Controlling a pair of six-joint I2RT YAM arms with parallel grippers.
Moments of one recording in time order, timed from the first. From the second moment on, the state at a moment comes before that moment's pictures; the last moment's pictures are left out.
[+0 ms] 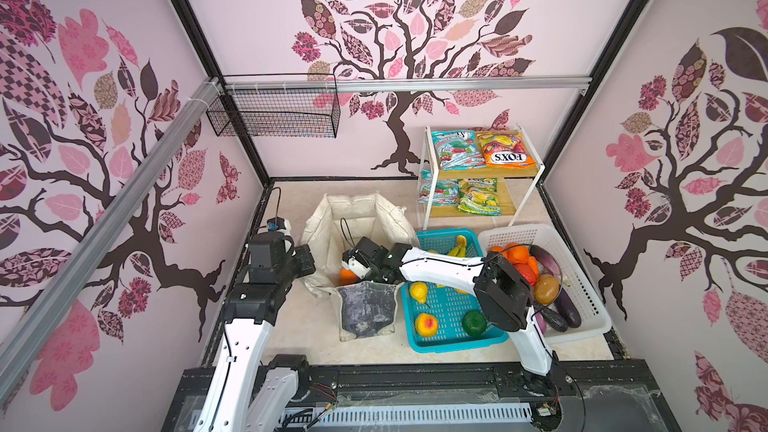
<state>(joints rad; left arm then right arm) -0.04 0.80 0.89 -0.74 0.04 -0.31 1.03 2.14 1.68 -0.64 -0.24 0.28</state>
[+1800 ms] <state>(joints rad) -0.04 0.81 0.89 -0.73 0.07 -0.31 0.72 1.03 1.47 -0.54 0.34 0.32</state>
